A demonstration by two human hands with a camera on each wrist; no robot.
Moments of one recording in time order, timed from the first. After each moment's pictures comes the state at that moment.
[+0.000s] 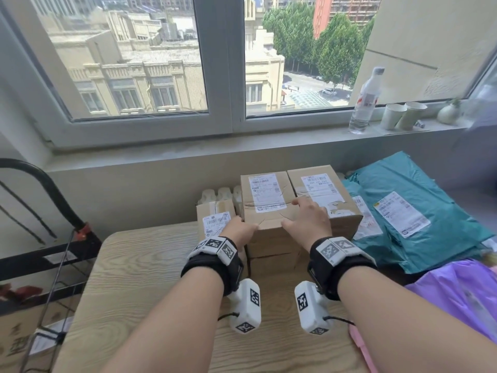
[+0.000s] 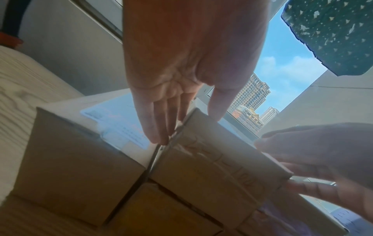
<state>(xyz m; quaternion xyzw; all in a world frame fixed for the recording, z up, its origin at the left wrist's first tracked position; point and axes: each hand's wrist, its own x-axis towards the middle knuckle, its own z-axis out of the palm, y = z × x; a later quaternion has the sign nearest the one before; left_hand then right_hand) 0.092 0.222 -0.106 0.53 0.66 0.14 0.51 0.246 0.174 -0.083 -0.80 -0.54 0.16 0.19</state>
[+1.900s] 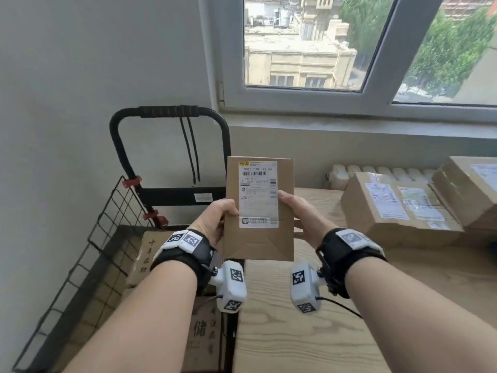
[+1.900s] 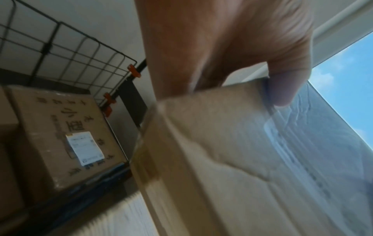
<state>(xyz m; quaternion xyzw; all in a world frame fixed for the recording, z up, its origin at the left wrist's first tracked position) -0.373 0.091 -0.083 0.30 0.55 0.39 0.67 -0.169 0.105 -0.080 -0.56 -0.45 0.62 0.31</state>
